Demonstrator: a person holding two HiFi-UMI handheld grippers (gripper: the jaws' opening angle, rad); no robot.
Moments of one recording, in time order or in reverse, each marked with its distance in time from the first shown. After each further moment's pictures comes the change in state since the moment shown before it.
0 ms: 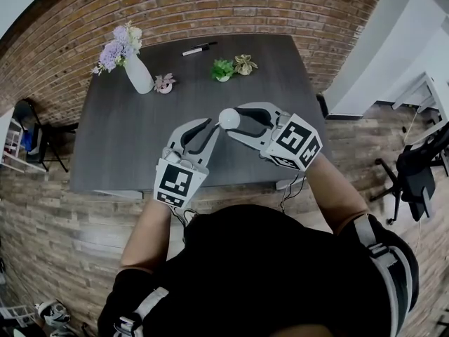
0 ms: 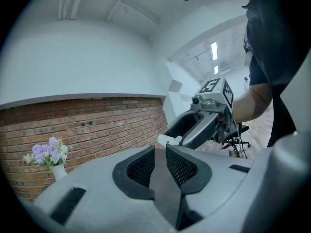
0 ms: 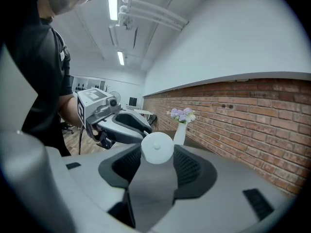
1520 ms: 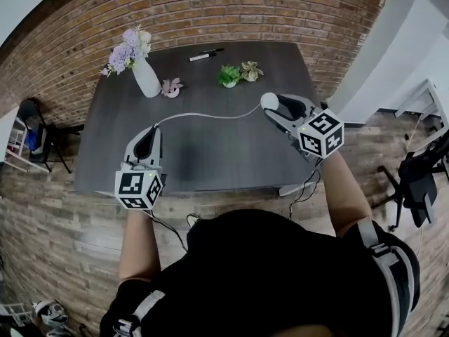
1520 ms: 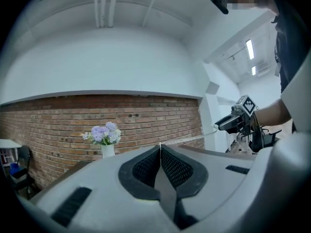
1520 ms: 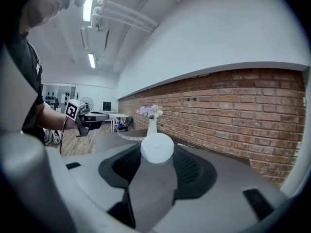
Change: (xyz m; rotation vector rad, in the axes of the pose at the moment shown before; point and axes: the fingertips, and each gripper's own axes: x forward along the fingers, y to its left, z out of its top) left arm -0.104 0.122 -0.056 -0.209 0.011 0.380; right arm -0.053 -0.091 -0.041 0.192 -0.007 -0.275
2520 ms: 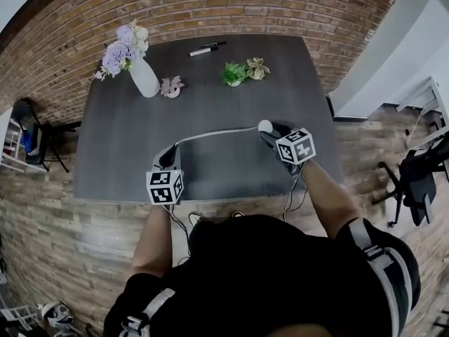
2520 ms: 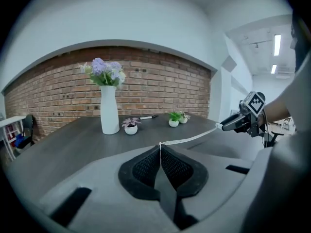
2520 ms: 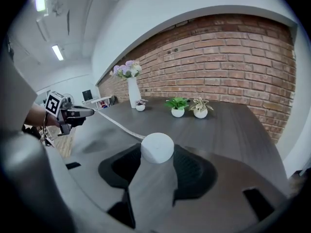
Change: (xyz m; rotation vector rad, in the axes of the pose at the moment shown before) left arm 0.059 0.006 -0.184 -0.154 0.367 0.013; right arm 0.087 -0.026 -0.189 0.237 0.337 -0.122
